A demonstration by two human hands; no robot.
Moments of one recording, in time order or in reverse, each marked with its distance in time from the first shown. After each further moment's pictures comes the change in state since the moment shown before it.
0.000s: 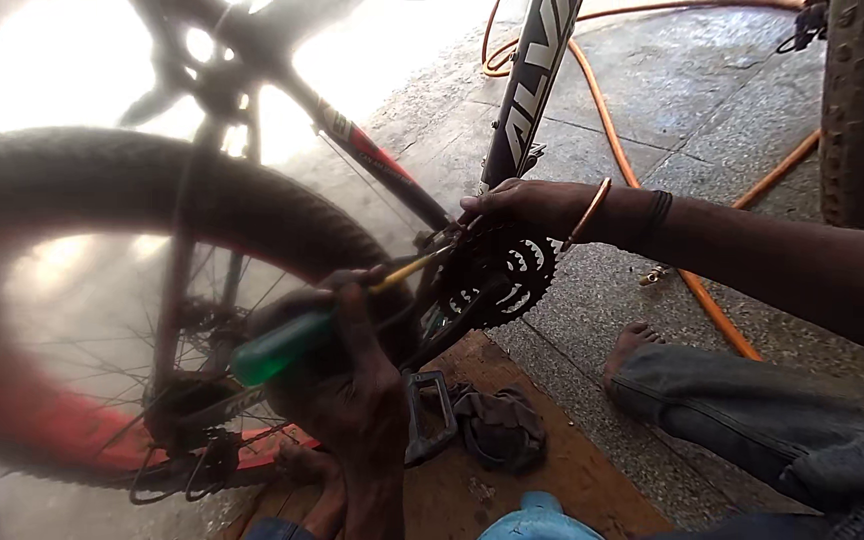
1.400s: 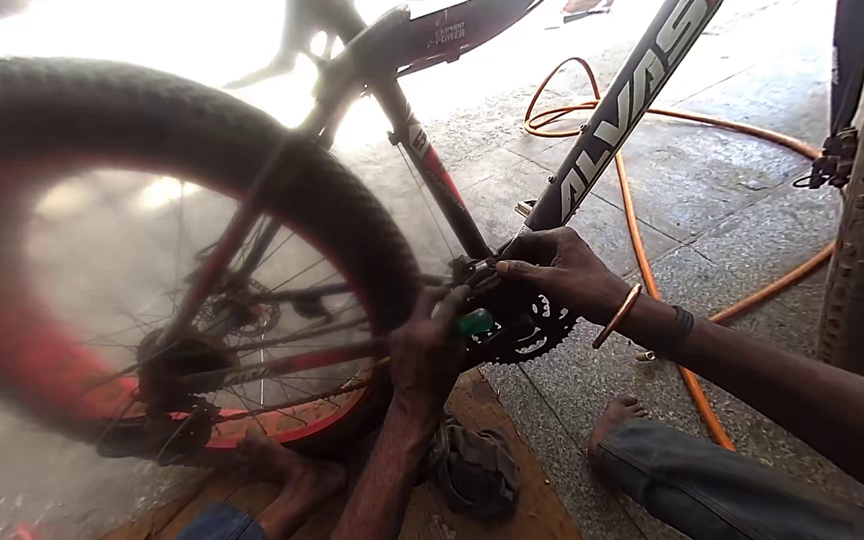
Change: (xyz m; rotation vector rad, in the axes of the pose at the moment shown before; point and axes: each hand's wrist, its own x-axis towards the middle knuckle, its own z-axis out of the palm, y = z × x) left_hand -0.039 -0.088 0.011 0.711 -0.425 0.095; right_hand -0.001 0.012 0.022 -0.325 0.325 -0.330
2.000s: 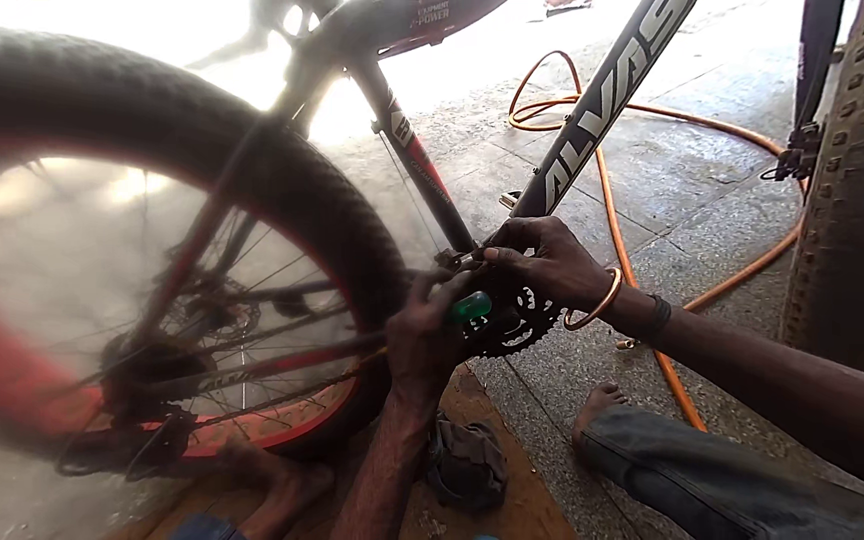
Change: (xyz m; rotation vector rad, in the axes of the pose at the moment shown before) left_hand 0.012 0.013 0.004 -0.120 -0.007 -0.008; right_hand 0.000 0.000 -0.004 -0.130 0.035 -0.143
